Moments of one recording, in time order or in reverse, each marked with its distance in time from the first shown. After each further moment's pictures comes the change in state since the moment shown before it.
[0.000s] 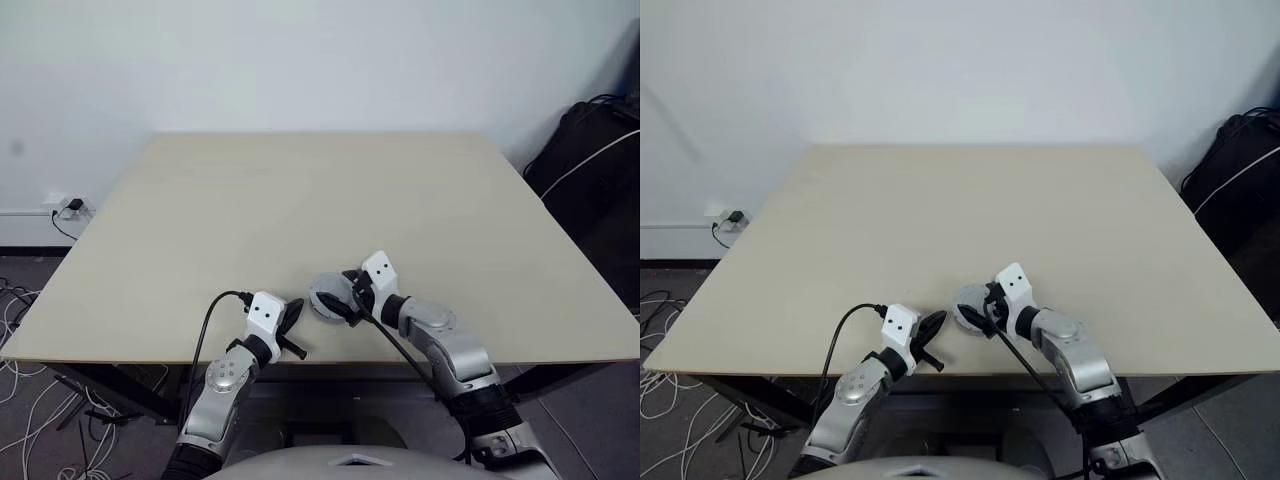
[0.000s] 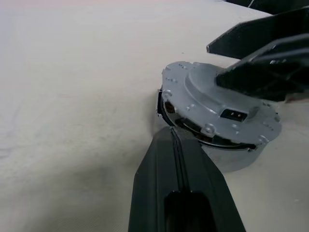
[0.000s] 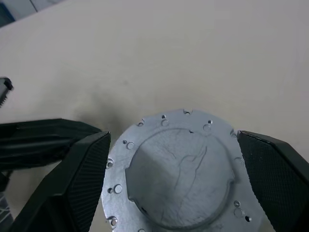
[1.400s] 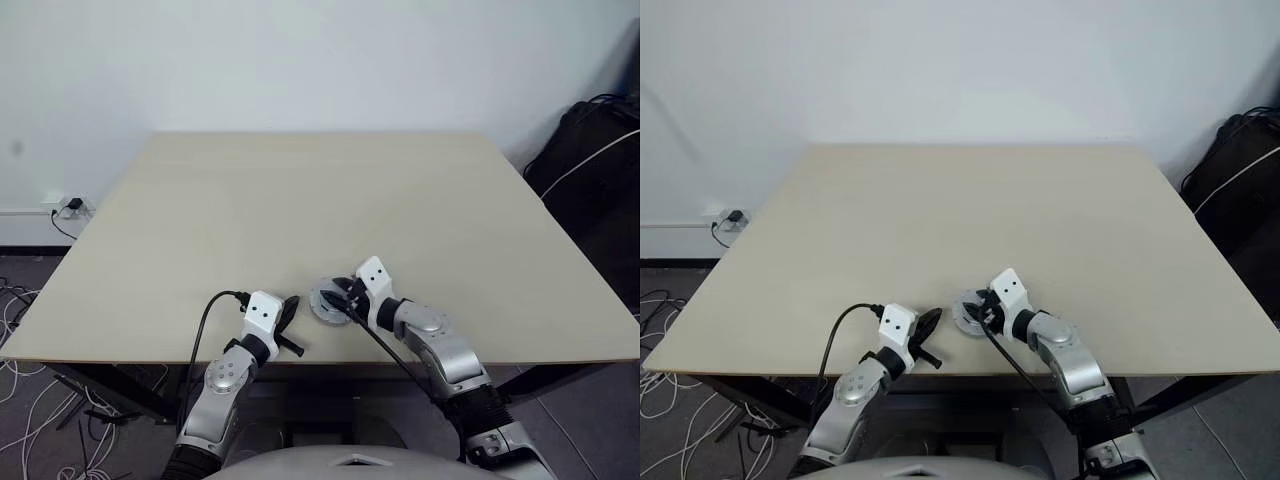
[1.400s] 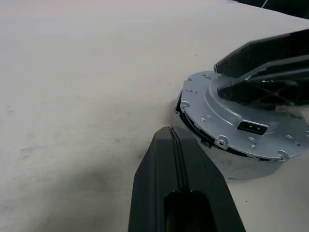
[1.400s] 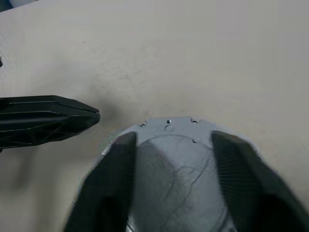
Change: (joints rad) left arm 0.005 0.003 0.003 0.000 0.008 -0.022 0.034; right arm 0.001 0.012 0.020 0.065 -0.062 -0.127 0.025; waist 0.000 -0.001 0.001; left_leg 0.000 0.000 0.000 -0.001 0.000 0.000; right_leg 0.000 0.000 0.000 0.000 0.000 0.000
